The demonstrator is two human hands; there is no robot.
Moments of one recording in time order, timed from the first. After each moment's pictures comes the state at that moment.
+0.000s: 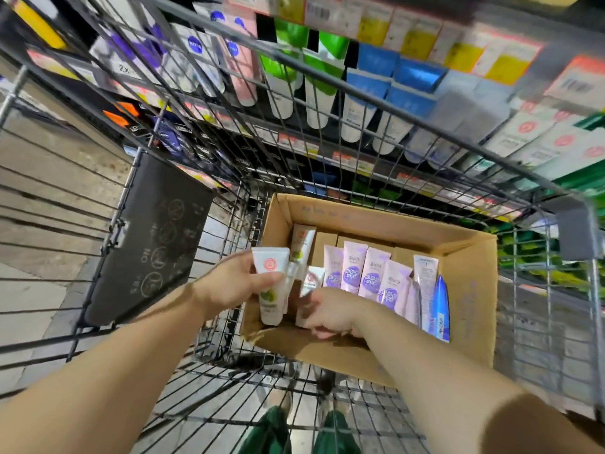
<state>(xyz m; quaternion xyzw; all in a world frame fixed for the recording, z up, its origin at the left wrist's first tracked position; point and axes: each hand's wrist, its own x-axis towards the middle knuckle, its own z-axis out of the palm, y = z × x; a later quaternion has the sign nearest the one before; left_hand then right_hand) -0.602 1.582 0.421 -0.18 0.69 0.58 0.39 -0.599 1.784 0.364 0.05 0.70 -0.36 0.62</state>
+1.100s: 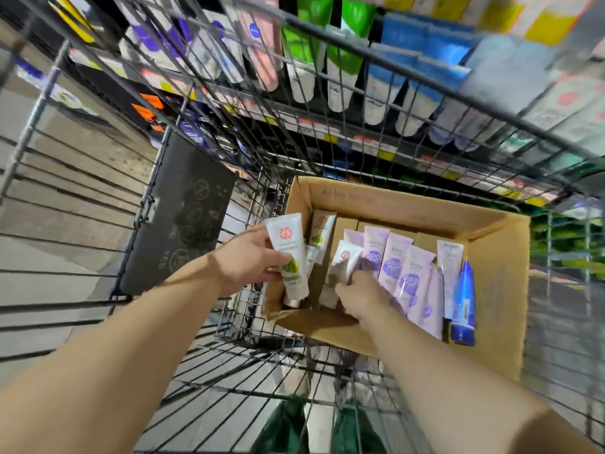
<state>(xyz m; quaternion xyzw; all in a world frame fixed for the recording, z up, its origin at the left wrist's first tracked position) -0.597 1.577 0.429 -0.25 0.65 0.62 0.37 -0.570 1.781 0.327 0.24 0.83 -0.34 0.39</state>
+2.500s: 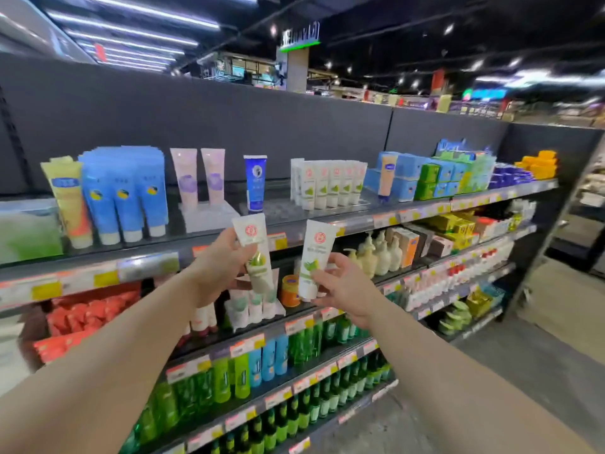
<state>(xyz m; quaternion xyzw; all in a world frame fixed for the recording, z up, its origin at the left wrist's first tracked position) -0.591 2.377 0.888 0.30 0.67 0.64 0.25 -0.442 2.546 0.857 0.20 0.71 -0.65 -0.19</state>
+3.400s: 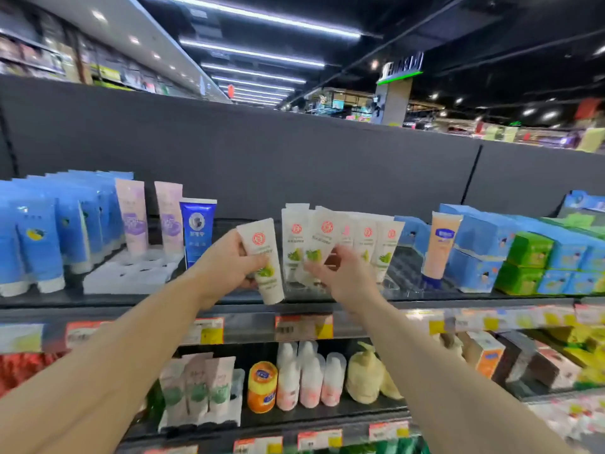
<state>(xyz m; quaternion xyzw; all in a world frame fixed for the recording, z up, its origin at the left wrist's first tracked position) -0.676 2.601 0.929 0.22 0.74 0.64 0.07 -0.614 2.802 0.912 0.06 0.84 -0.49 -0.22</state>
